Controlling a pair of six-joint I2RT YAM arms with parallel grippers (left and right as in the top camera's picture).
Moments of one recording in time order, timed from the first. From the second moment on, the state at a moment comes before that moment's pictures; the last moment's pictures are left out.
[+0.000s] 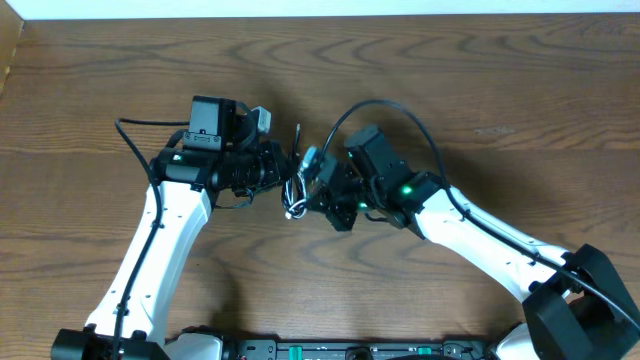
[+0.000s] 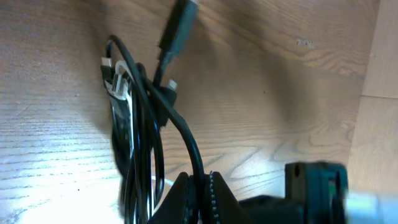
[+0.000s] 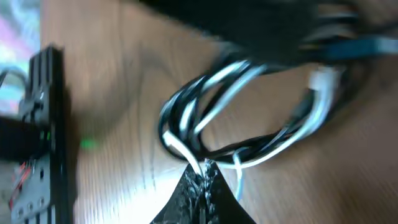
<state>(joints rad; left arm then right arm) -0.15 1.40 1.09 -0.79 0.58 -0.45 0.70 1.65 1.03 -0.23 -0.60 -0.13</state>
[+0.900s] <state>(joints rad) -0.10 1.40 1.09 -0.78 0.64 -0.45 0.47 1.64 1.03 -0.19 -0.49 0.31</state>
